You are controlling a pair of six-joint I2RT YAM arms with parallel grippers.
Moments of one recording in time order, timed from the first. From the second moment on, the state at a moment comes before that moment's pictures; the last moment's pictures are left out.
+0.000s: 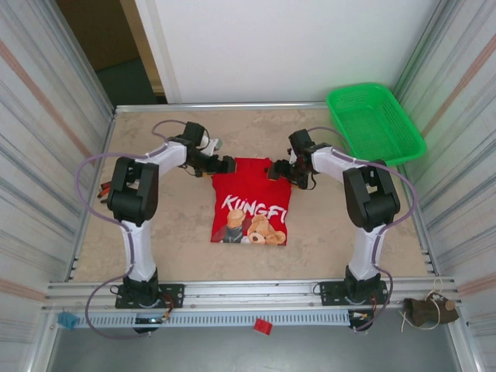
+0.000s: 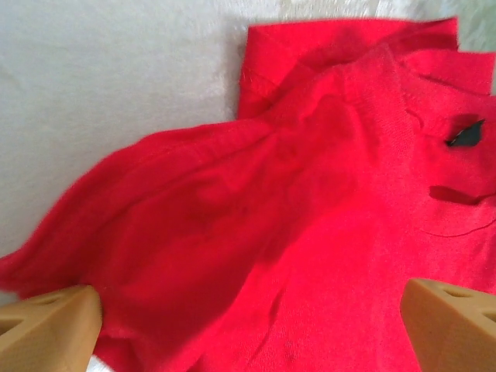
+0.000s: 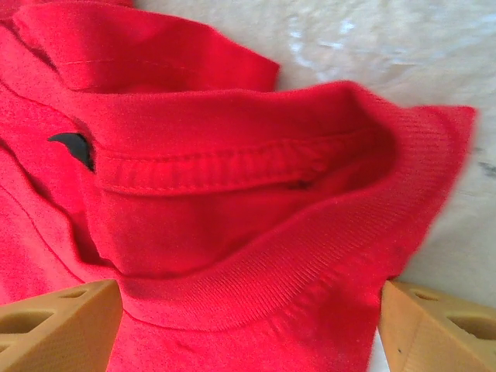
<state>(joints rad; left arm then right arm) -0.29 2.06 1.44 -0.56 0.51 -0.17 0.37 1.95 1.30 -0.56 -0.29 0.56</state>
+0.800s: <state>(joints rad) -0.27 2.02 1.42 -0.55 0.47 -0.16 0.31 1.98 1.33 -0.53 -0.27 0.54</state>
